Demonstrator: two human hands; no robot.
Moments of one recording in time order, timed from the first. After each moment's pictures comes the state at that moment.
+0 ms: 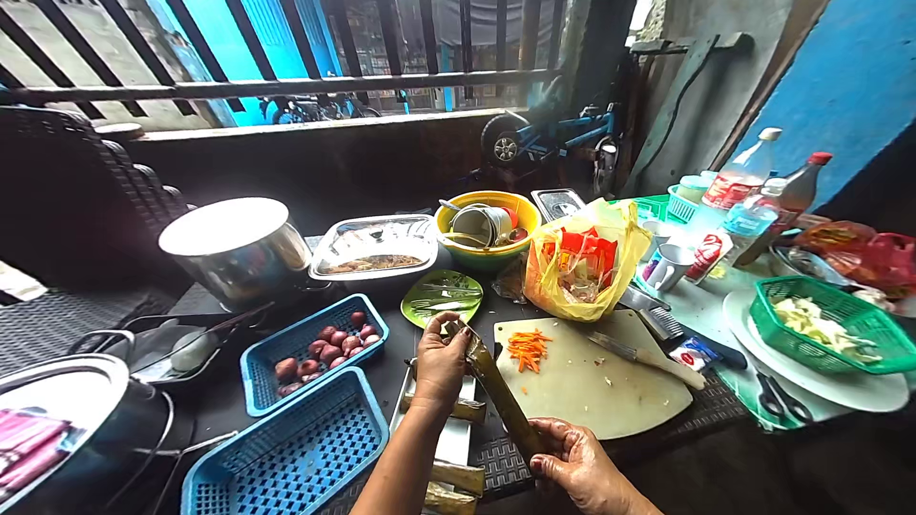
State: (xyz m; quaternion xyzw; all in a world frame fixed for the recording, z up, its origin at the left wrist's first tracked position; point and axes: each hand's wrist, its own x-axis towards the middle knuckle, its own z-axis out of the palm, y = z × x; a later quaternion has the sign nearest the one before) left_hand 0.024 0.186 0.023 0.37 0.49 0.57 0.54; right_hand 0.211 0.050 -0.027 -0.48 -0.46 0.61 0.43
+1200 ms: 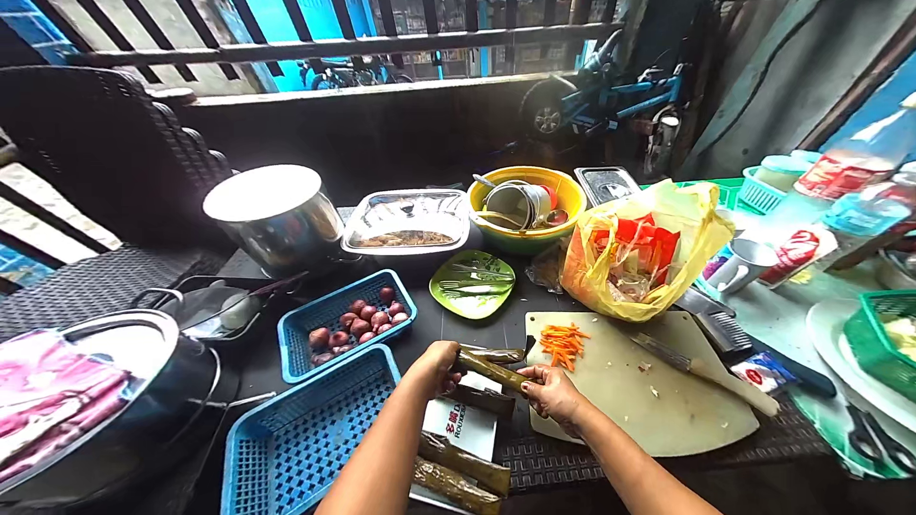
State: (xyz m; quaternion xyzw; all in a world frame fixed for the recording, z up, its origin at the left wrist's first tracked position) left_hand -0.049 0.243 -0.060 0.27 0.71 0.18 0.62; right_hand 0.178 0.179 -0.089 -0.60 -0.44 0.62 0.25
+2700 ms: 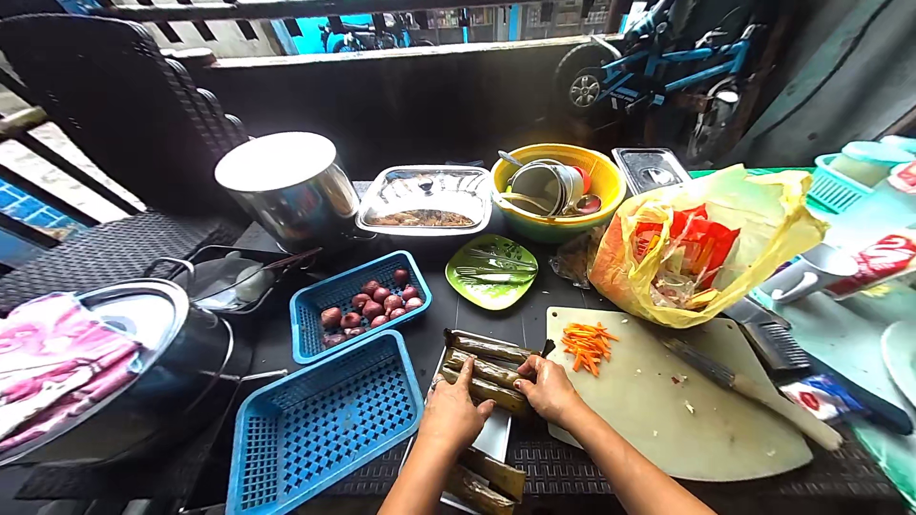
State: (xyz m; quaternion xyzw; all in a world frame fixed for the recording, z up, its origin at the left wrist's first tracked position) left_hand -0.037 0.170 -0.066 0.55 0.75 -0.09 0.35; right_hand 0.145 0.203 -0.087 -0.64 -0.61 0.47 0.06
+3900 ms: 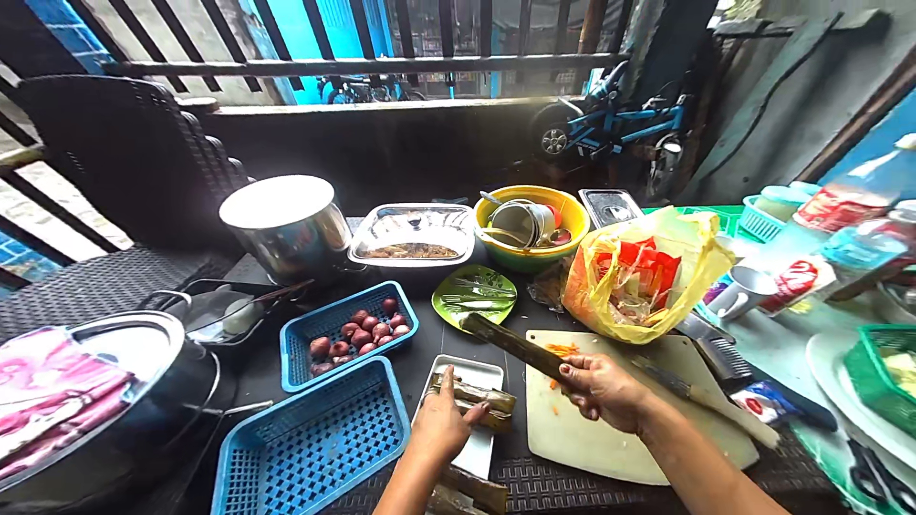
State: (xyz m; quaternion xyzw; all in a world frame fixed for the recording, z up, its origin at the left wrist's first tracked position) left_hand -0.033 0.164 -0.036 0.56 0.73 0.05 0.38; right_hand 0.233 0.190 0.015 -0.54 -0.38 0.70 0.26
